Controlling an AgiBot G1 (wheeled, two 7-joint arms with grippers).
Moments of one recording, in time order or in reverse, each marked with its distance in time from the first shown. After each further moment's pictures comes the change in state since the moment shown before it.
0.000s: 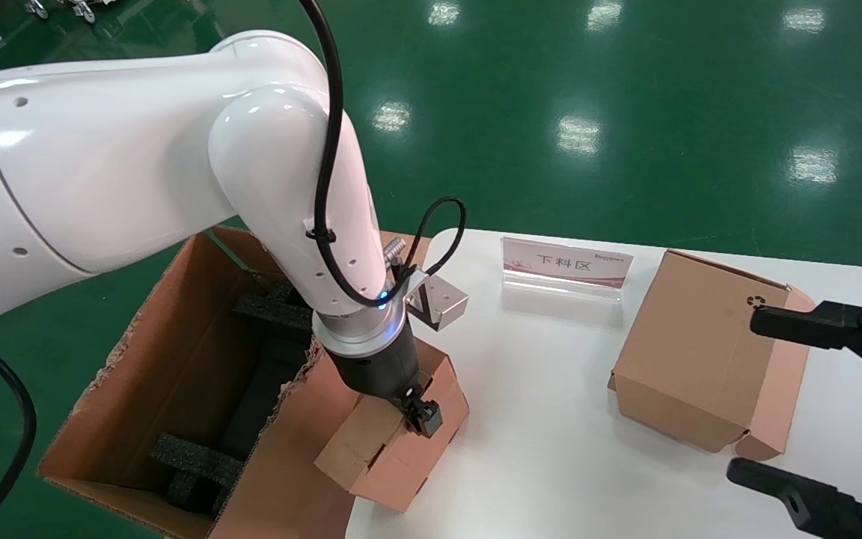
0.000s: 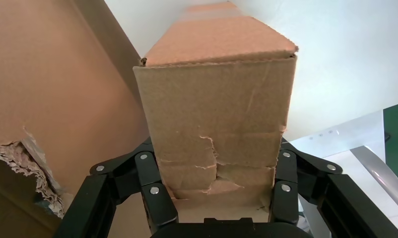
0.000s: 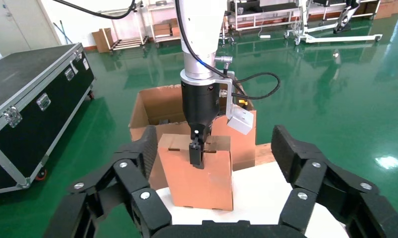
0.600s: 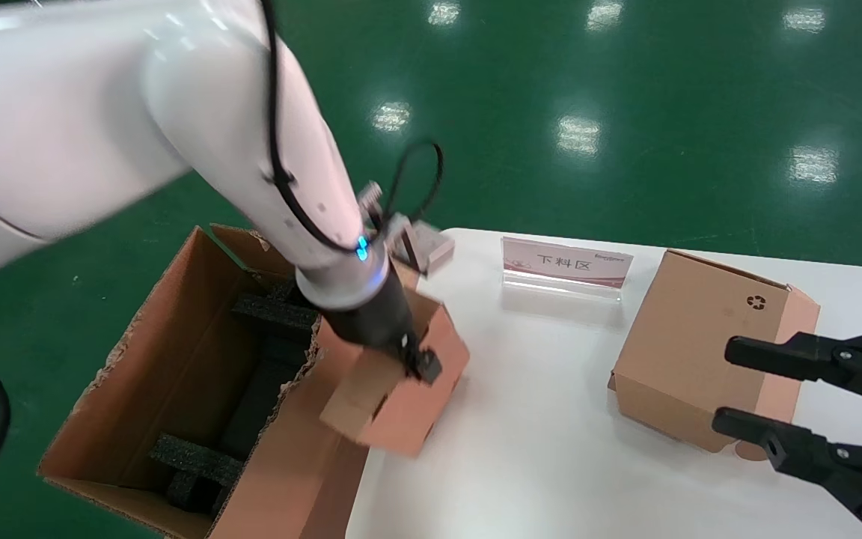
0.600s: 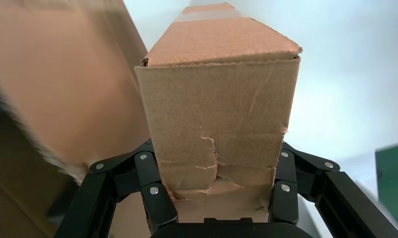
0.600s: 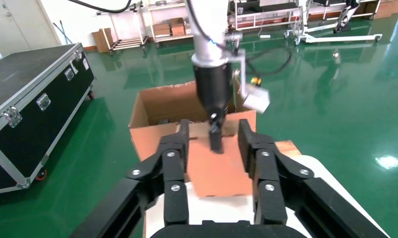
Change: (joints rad) left arm -0.060 -0.073 -0.086 0.024 0.043 -0.027 0.024; right arm 0.000 0.000 0.000 0.000 0.000 0.000 0.000
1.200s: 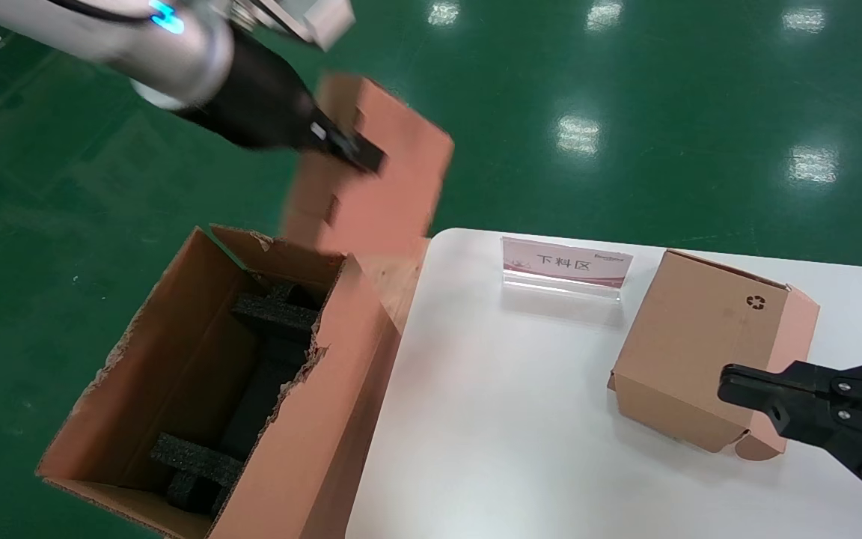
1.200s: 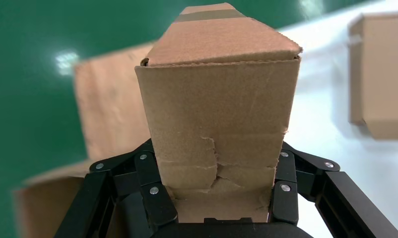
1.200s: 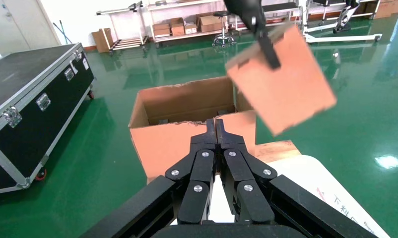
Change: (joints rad) left arm -0.165 -0.248 -0.254 -0.010 0.100 -0.021 0.187; right arm 0.000 0.000 0.000 0.000 0.000 0.000 0.000
